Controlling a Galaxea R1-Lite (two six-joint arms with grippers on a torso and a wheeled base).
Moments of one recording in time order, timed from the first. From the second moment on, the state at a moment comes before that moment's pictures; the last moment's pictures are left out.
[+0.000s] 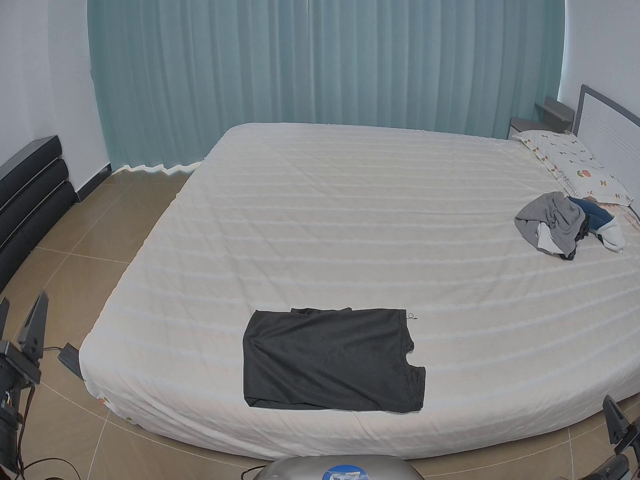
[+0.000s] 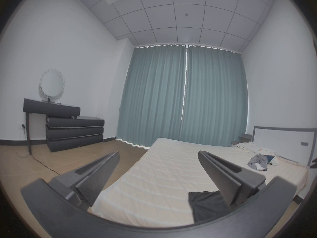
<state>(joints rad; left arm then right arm) -0.23 0.62 -0.03 -0.75 0.40 -0.09 0.02 0.14 -0.22 0.22 -0.09 -0.03</state>
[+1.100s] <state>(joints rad) 0.00 0.01 -0.02 -0.06 0.27 0.04 -0.01 0.01 -0.02 0.03 0.04 -0.04</state>
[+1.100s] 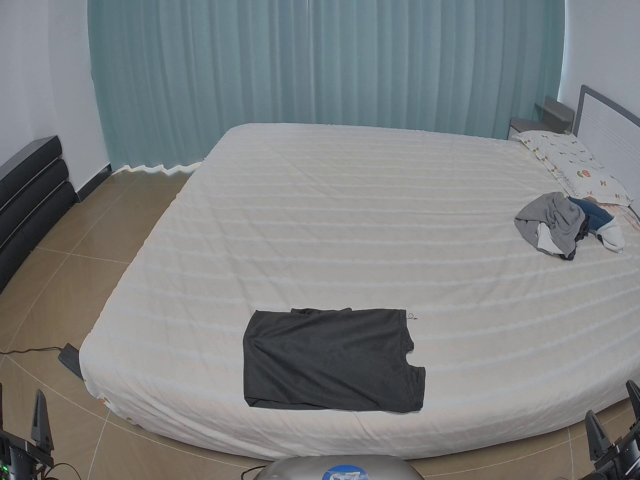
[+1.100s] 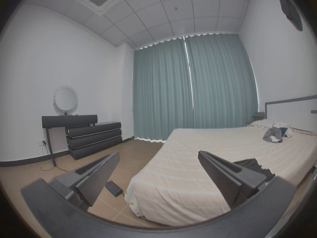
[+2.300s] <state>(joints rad) 0.00 0.01 -0.02 0.01 -0.03 0.02 0.00 0.01 -0.02 0.02 0.04 -0.03</state>
